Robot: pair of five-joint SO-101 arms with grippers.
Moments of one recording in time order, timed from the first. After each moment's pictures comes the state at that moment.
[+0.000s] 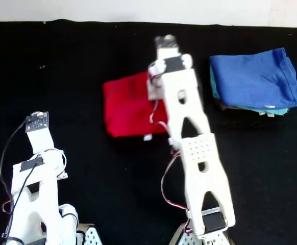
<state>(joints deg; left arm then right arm) -27.2 -36.5 75.8 36.2 -19.4 -18.3 63.2 -81.5 100.4 -6.7</state>
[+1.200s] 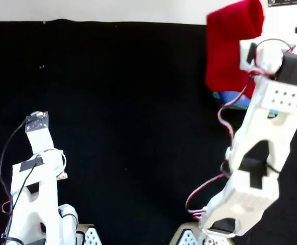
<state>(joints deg) -27.2 -36.5 75.8 36.2 -19.4 8.5 15.2 -61.4 94.4 17.1</state>
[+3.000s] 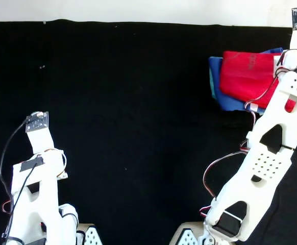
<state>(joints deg) -27.2 -36.5 75.8 36.2 -19.4 22.9 46.1 -68.1 71.9 26.3</state>
